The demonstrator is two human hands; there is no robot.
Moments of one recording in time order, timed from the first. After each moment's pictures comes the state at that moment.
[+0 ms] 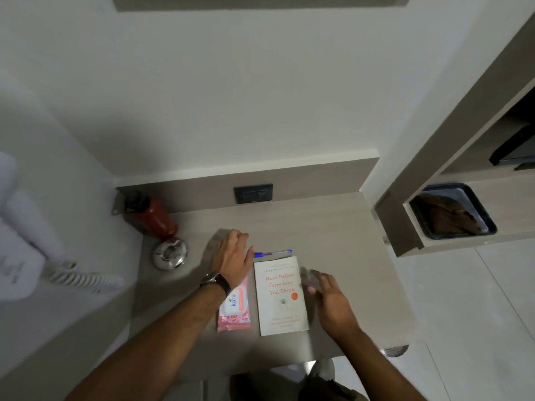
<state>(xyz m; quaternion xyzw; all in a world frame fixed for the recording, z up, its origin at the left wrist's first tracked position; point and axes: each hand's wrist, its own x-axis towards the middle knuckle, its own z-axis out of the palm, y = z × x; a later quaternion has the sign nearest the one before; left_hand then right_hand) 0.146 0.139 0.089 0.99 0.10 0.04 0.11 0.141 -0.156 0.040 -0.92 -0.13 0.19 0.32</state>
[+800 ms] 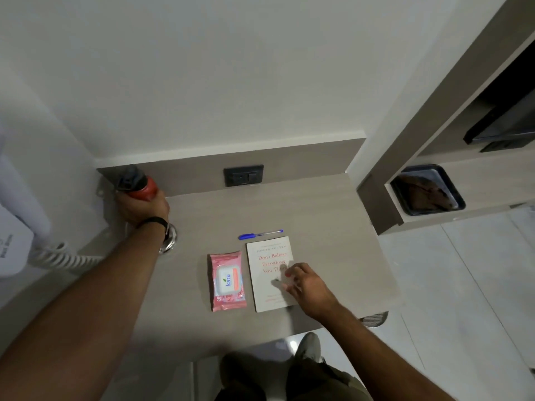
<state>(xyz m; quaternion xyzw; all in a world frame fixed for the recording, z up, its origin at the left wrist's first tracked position) 0.169 0.292 0.109 0.65 0.55 0.28 0.44 0.113 -0.130 0.046 -0.91 -0.18 0.25 0.27</state>
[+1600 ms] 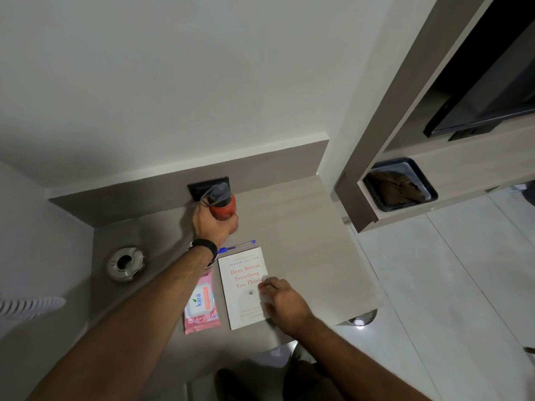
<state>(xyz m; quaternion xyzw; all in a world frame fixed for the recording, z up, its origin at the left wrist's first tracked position) 0.225 0.092 0.103 0.81 0.29 0.11 0.49 0.116 -0.147 0.025 -0.91 -0.25 0.25 0.21</state>
